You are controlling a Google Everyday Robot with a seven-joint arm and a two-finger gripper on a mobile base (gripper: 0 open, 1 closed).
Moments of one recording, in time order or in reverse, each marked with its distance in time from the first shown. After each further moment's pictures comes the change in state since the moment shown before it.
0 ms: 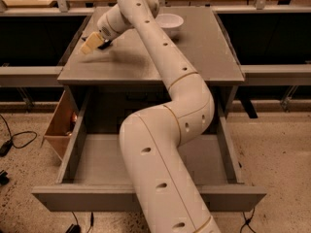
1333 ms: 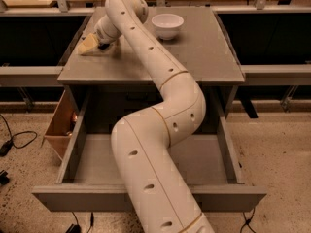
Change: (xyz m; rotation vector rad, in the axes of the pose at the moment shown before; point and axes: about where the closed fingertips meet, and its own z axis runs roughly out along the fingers) arm 0.024 -0.030 0.034 0.173 0.089 0.282
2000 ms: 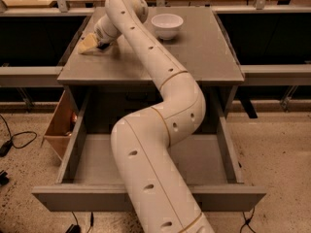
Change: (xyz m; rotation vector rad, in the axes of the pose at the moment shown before) arm 0.000 0.001 0.001 -0.001 0.001 0.005
